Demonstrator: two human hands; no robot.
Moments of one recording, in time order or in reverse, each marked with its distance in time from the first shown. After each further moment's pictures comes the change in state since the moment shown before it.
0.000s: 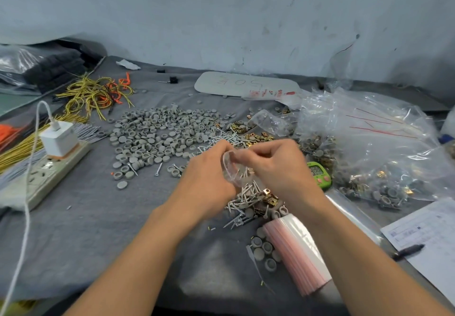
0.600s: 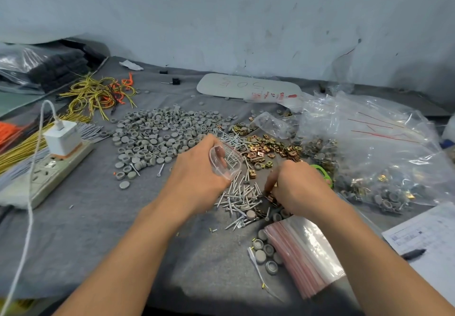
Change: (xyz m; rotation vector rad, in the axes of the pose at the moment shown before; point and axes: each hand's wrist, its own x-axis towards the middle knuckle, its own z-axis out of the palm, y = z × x) left_hand 0.000 -0.008 -0.015 0.020 0.082 -0.059; right_hand 0.008 0.029 -0.021 -0.962 -0.251 0.119
